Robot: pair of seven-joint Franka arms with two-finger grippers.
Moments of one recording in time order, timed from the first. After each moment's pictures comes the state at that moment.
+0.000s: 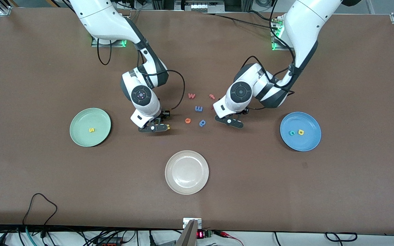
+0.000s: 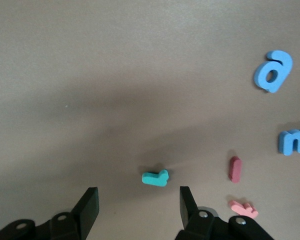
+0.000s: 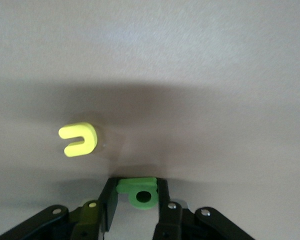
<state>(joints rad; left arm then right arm) -0.23 0.60 -0.42 -1.83 0.15 2.19 -0.41 0.60 0.62 -0.05 -1.85 0.06 2.38 0.41</state>
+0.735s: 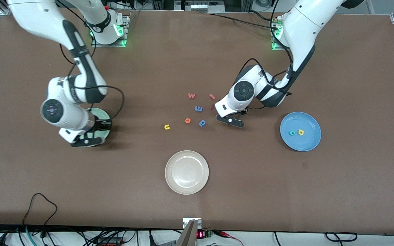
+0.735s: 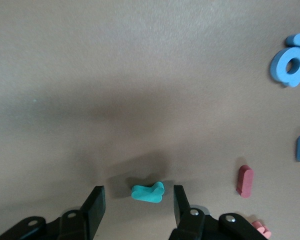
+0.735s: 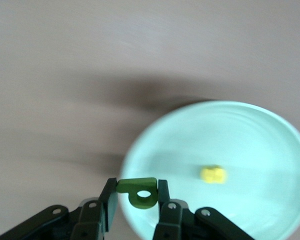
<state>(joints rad) -0.22 0.63 -0.42 -1.92 0.16 2.34 -0.43 0.17 0.47 -0.07 -1.91 0.06 2.23 -0.08</state>
